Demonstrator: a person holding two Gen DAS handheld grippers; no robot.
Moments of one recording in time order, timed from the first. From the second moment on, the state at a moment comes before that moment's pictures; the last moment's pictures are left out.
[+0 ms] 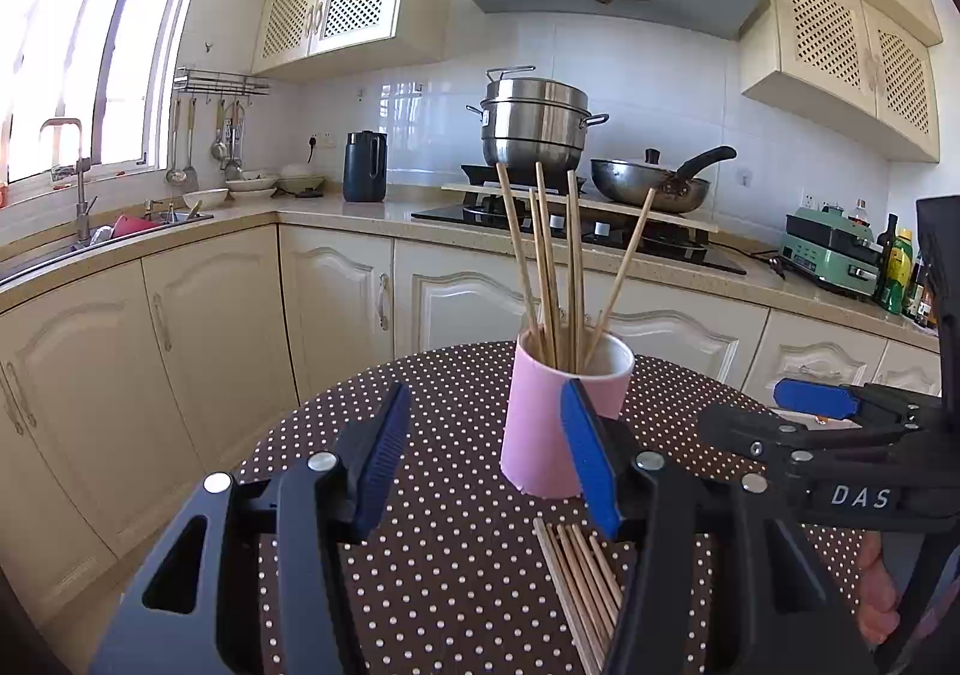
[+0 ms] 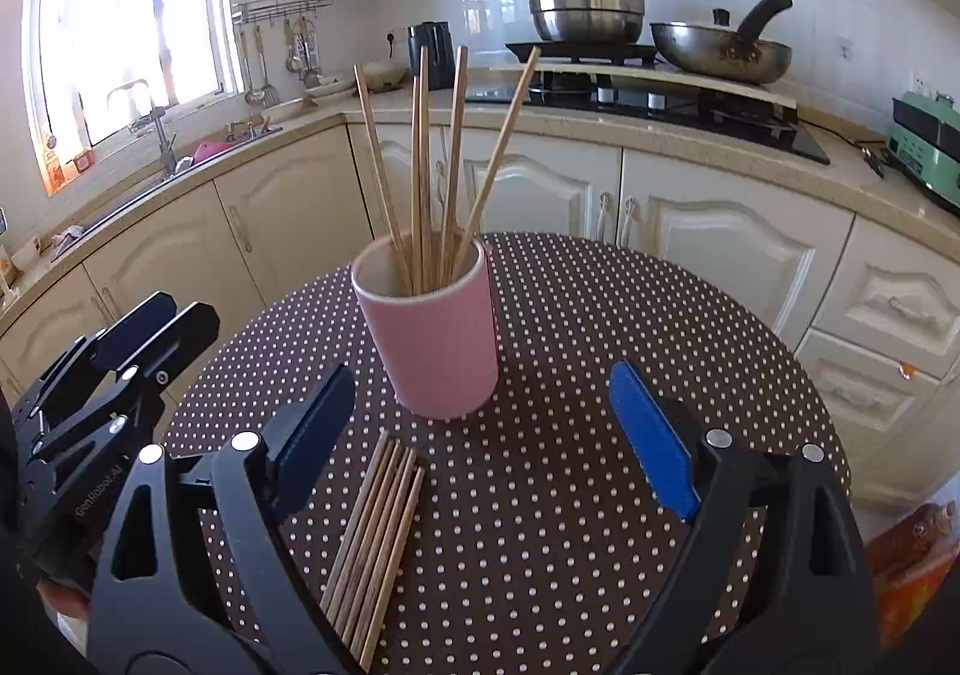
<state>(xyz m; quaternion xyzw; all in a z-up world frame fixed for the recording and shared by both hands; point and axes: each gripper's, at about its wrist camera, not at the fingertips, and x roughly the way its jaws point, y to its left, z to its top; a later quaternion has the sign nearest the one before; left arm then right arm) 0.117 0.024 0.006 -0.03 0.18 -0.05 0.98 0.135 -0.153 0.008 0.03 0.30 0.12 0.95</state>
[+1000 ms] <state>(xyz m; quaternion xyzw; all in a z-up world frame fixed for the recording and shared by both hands) 0.087 0.035 -0.056 -0.05 0.28 -0.06 0.96 0.124 -0.120 -0.083 0.00 0.43 0.12 0.89</state>
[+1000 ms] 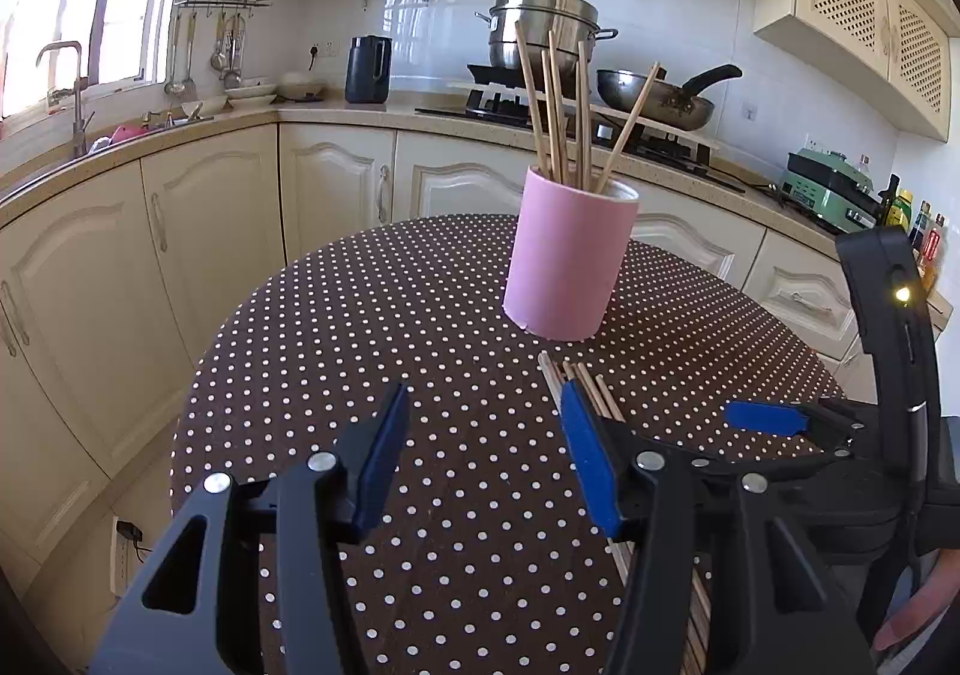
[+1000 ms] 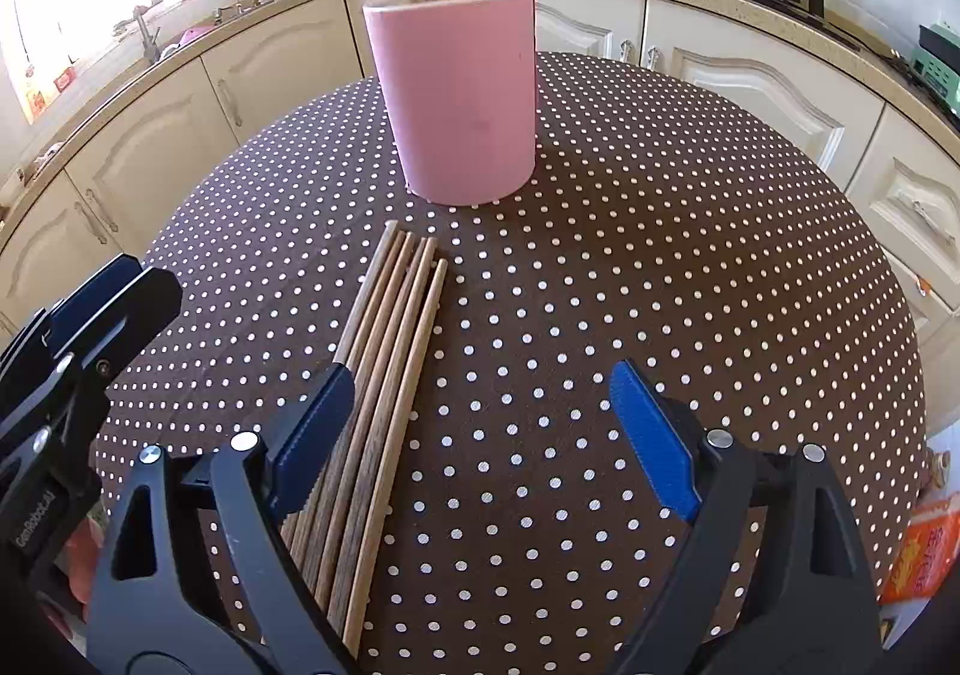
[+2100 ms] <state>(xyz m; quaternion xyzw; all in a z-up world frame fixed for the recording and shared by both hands) 0.100 0.037 -0.068 -0.06 0.32 -0.05 0.94 0.127 -0.115 -0.088 -0.03 0.42 0.09 0.90</state>
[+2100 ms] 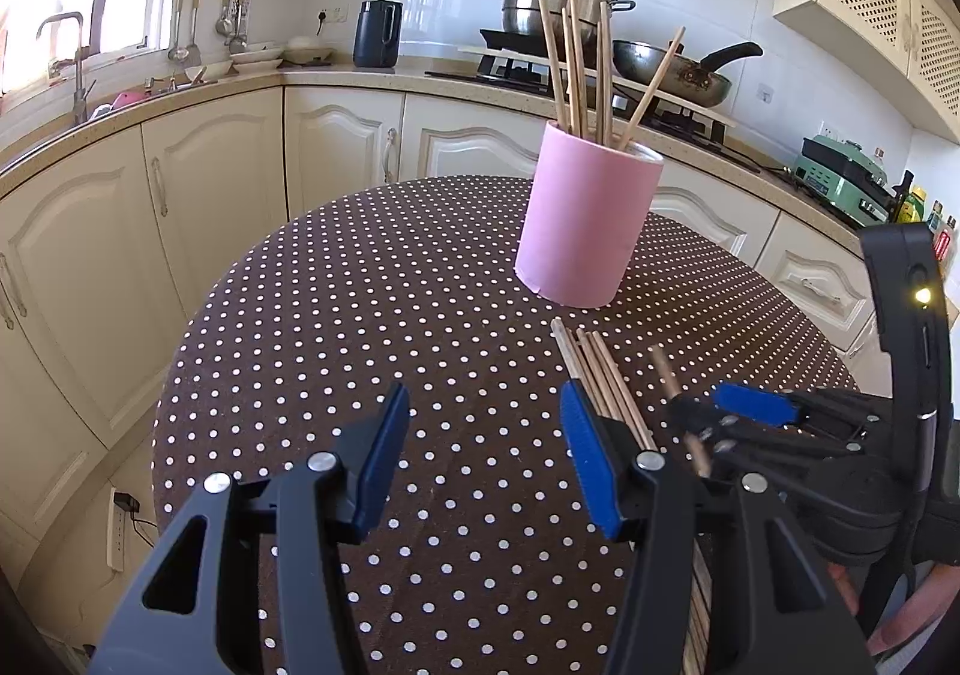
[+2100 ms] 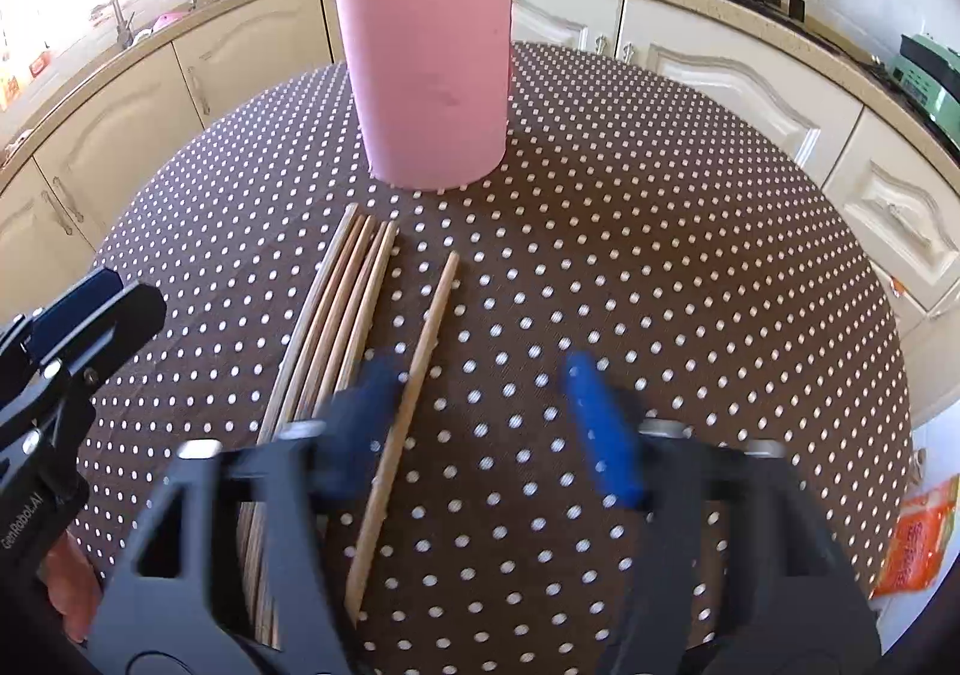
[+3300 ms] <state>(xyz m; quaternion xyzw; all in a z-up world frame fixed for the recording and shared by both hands) 0.122 0.014 -0.074 -0.09 0.39 -0.10 0.91 0.132 -0.160 -0.090 0.06 0.43 0.16 0.89</state>
